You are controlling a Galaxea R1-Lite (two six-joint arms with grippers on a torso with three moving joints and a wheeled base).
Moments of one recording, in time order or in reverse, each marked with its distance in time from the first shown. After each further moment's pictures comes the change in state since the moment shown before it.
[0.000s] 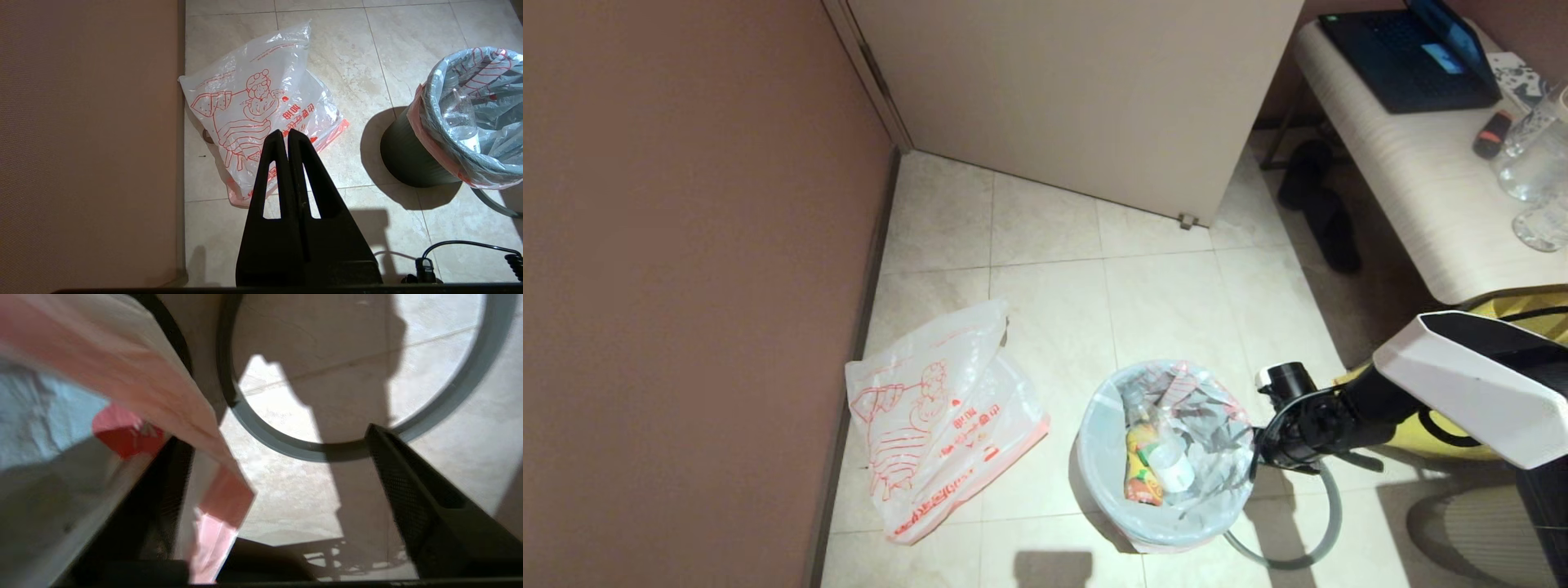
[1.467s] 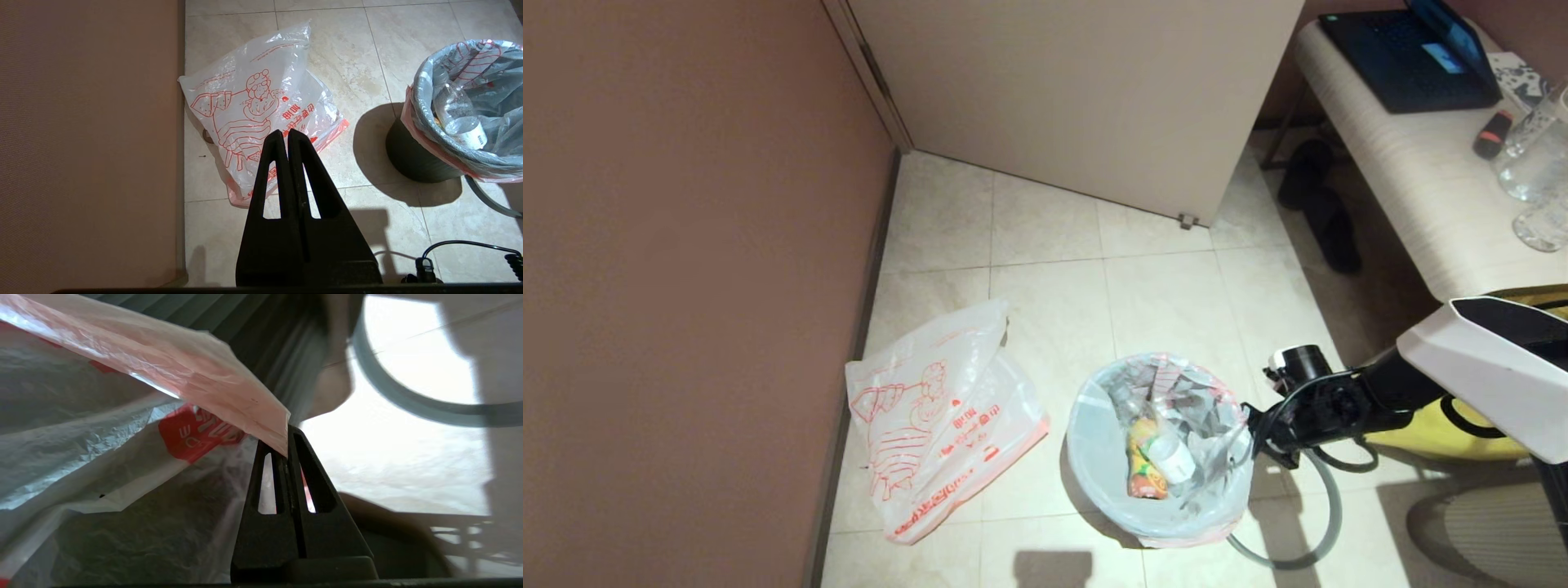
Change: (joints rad) left arm 0.000 0.000 0.000 0.000 0.000 0.000; right arm -0.035 -0.067 -0.012 0.025 0.410 0.248
